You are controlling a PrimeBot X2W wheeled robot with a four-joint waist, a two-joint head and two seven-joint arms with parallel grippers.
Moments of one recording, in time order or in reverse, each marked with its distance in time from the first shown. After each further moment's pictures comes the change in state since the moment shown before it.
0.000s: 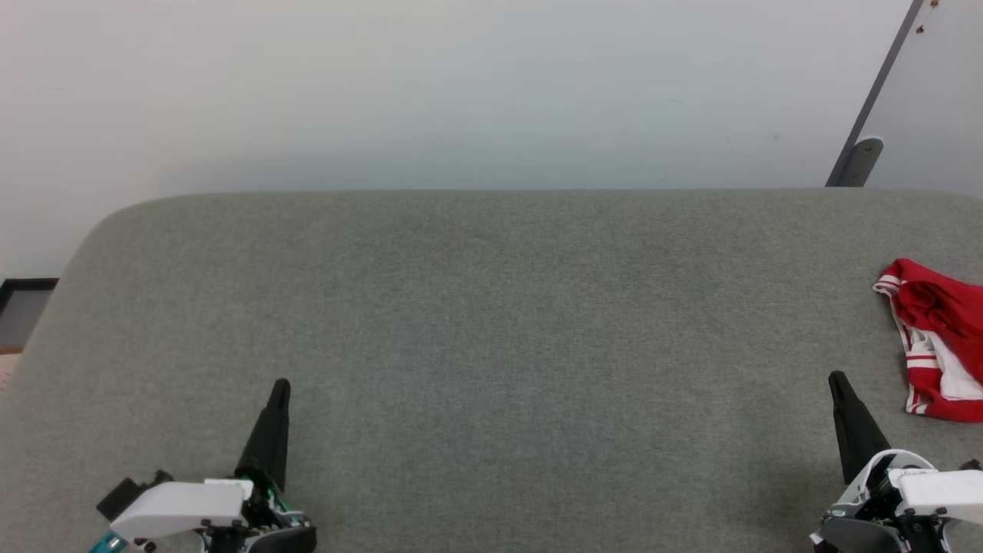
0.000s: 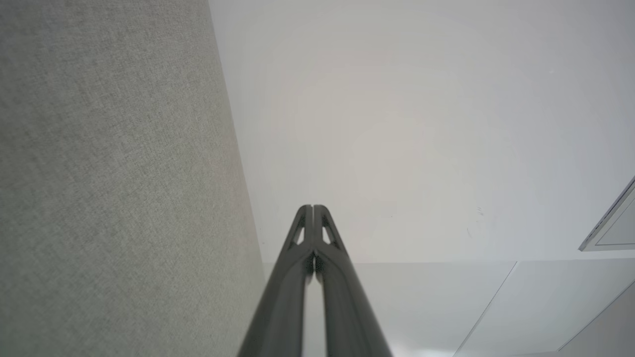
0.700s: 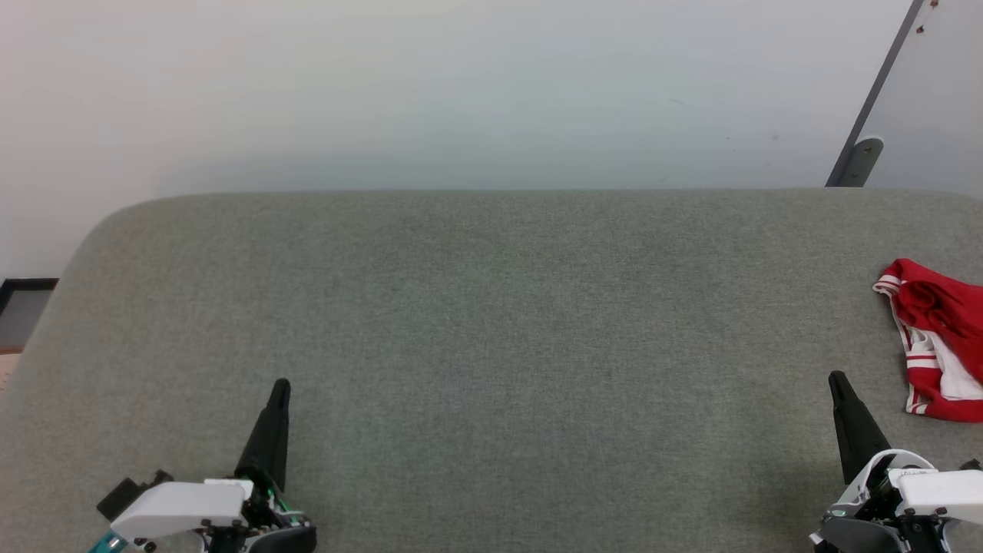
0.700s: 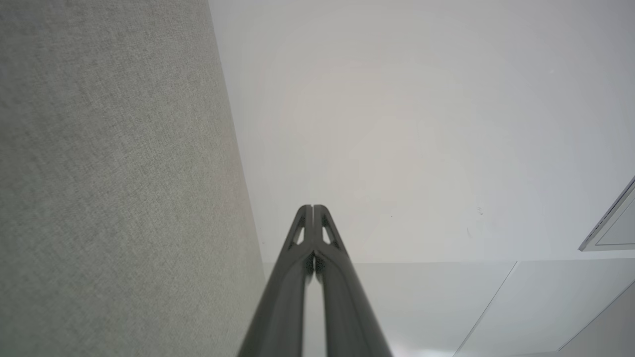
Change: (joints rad) left arm 0.000 0.000 0.000 0.000 0.000 0.000 0.000; right arm 0.000 0.000 0.000 0.000 0.000 0.000 0.000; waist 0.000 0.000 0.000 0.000
